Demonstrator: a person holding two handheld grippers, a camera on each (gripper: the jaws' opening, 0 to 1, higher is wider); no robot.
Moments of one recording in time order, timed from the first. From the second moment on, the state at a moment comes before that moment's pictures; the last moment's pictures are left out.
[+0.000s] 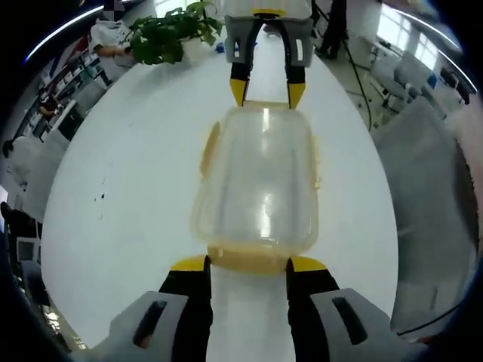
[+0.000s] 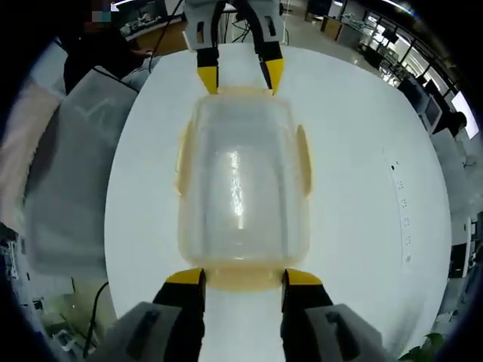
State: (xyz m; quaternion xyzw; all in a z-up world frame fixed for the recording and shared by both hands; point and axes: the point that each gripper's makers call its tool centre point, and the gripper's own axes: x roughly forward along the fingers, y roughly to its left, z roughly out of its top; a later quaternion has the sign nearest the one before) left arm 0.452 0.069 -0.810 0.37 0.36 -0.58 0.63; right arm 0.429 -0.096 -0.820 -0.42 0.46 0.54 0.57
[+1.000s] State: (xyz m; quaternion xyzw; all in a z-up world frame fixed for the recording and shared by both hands) left arm 0.448 0.054 -0.828 0.35 0.37 -0.58 0.63; right arm 0.430 -0.112 -0.831 -0.43 0.46 0.53 0.56
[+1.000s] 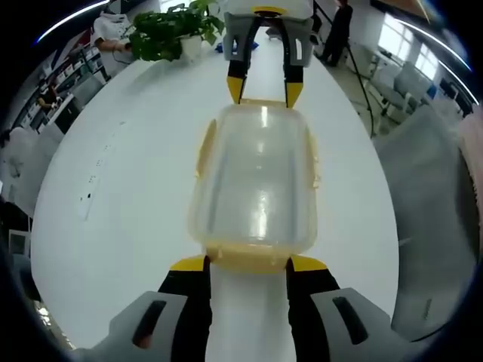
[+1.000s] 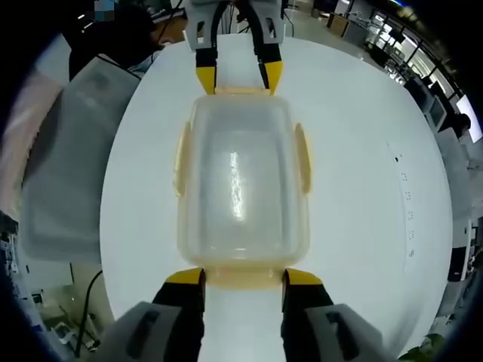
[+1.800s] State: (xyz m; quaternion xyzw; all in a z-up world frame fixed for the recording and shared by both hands) left arm 0.448 0.057 -0.808 0.24 0.37 -0.56 0.70; right arm 0.430 -0.126 -0.814 -0.38 0.46 0.49 0.64
